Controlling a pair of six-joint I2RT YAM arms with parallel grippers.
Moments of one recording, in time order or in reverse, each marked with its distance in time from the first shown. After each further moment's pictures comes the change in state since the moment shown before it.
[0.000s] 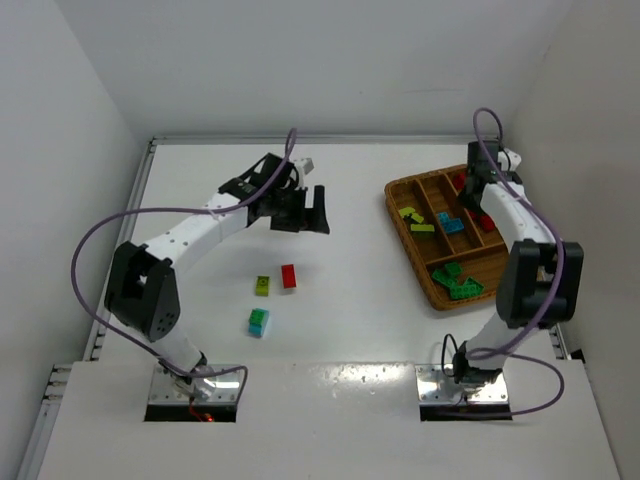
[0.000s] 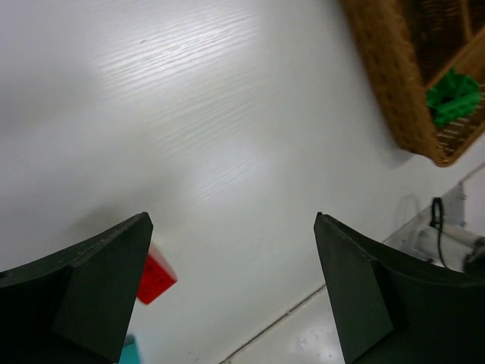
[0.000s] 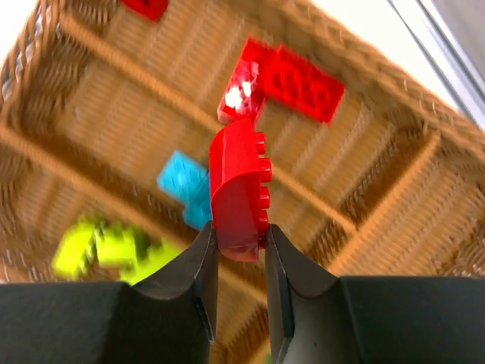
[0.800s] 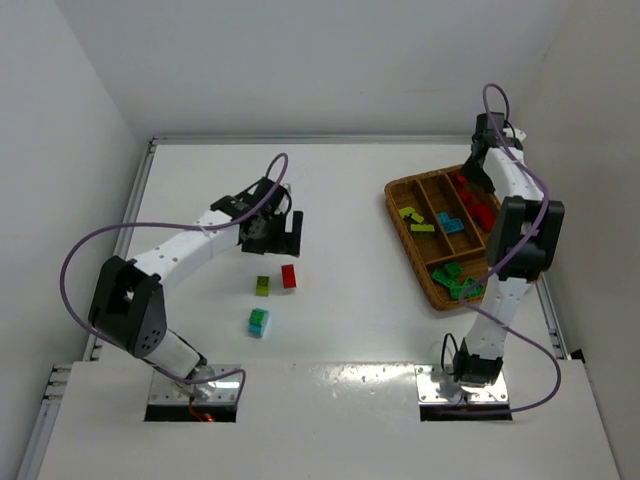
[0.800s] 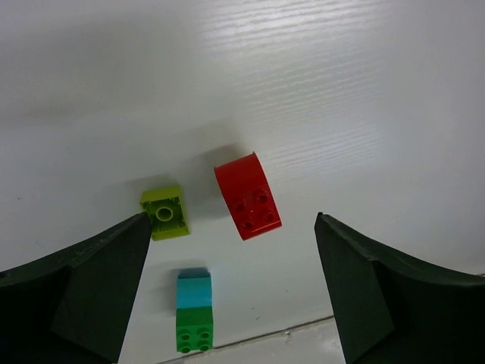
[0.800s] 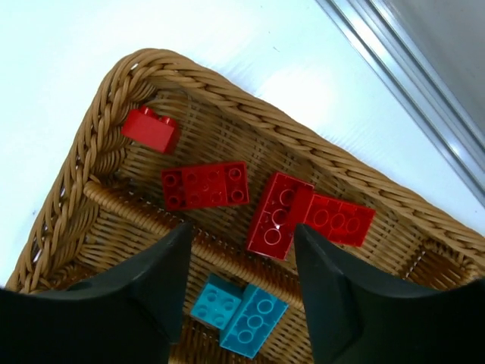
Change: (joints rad) left arm -0.008 -0.141 -0.211 -0.145 -0.327 0.004; right arm -0.093 0.459 0.535 -0.116 0.006 -0.013
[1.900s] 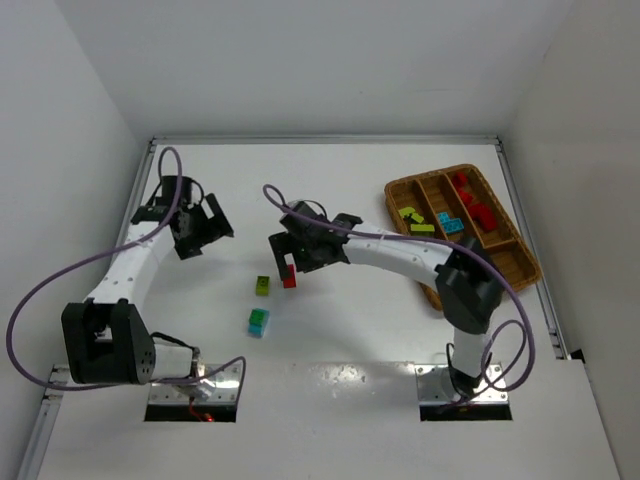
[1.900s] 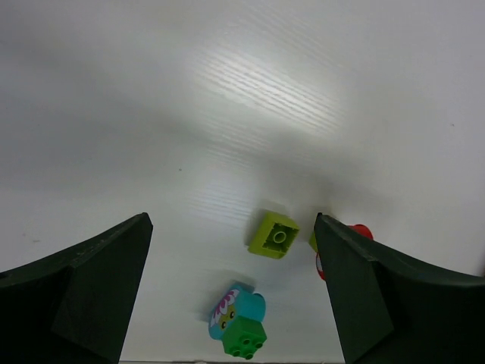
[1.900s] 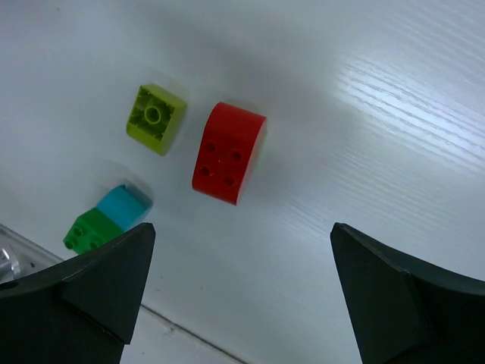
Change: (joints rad) left arm 0.486 -0.209 -0.138 0.008 0.055 -0.105; right arm 1.070 -0.260 -0.360 0.107 -0.300 0.006
